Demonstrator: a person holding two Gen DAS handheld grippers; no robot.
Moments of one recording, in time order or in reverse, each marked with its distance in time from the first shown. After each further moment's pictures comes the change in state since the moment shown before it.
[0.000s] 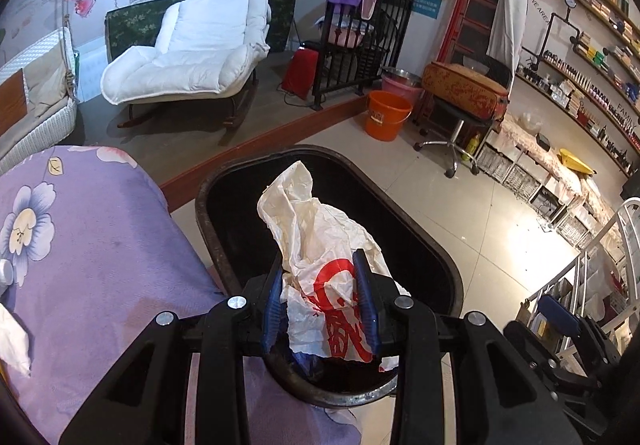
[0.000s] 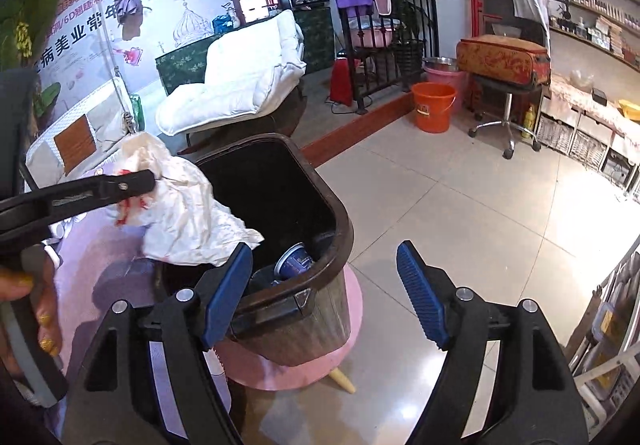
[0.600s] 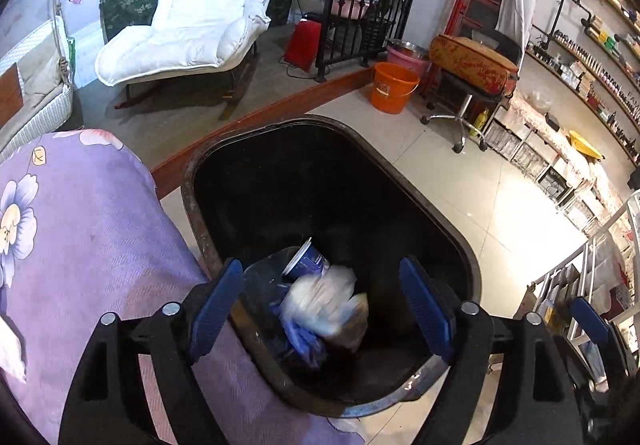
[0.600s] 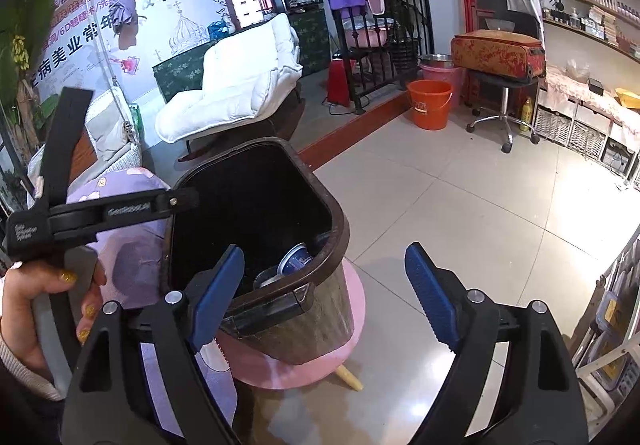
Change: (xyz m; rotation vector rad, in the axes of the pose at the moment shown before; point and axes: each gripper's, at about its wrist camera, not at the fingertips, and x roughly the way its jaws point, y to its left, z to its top) left arm 0.024 -0.004 0.005 0.000 0.097 0.015; right arm -0.009 -0.004 0.000 0.038 -0.007 0.002
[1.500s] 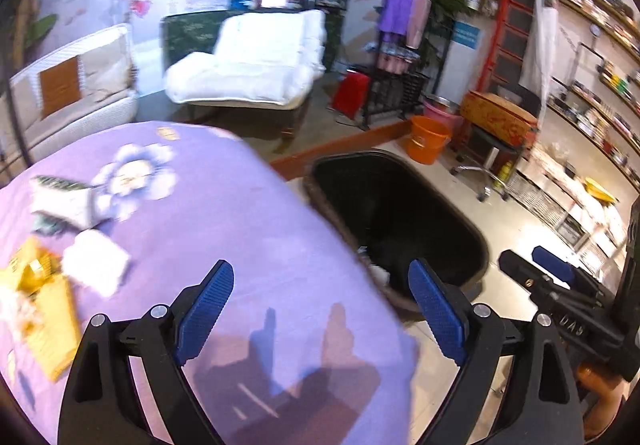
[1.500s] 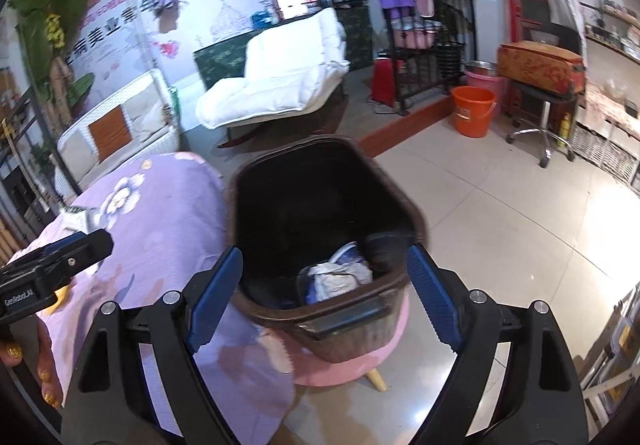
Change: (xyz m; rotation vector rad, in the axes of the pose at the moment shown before) left arm -0.116 0.067 -0.071 -0.113 -0.194 0.136; right arm -0.002 0.064 0.002 -0.112 0.024 0.149
